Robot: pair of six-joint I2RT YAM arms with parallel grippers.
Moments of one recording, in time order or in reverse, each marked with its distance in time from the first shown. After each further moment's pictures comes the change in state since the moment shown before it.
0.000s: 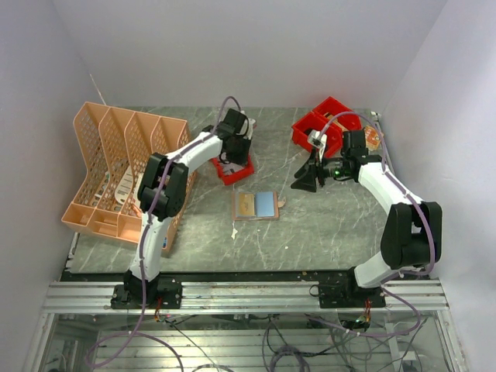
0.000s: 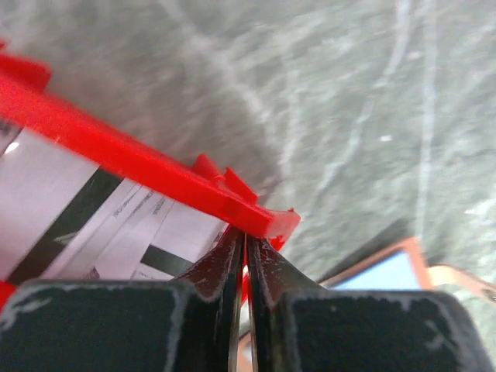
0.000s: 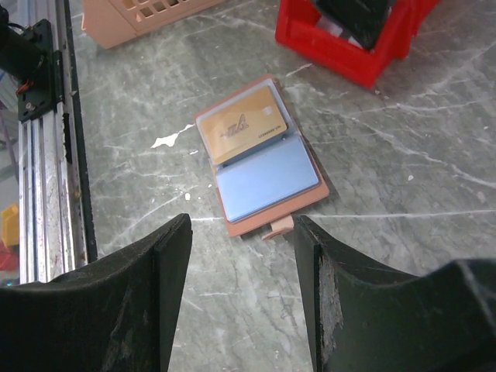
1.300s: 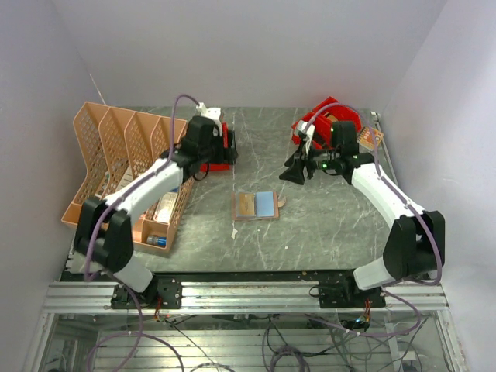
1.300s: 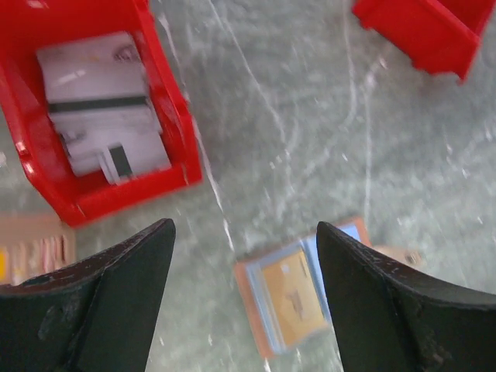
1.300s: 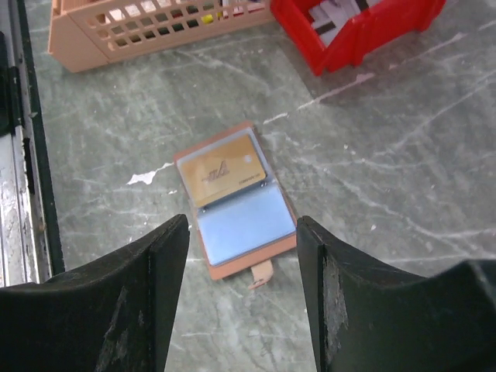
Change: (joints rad) left arm -0.019 -0.715 -0.657 0.359 -0.196 -0.187; right arm 0.148 -0.088 0.006 0.174 0.197 0.160
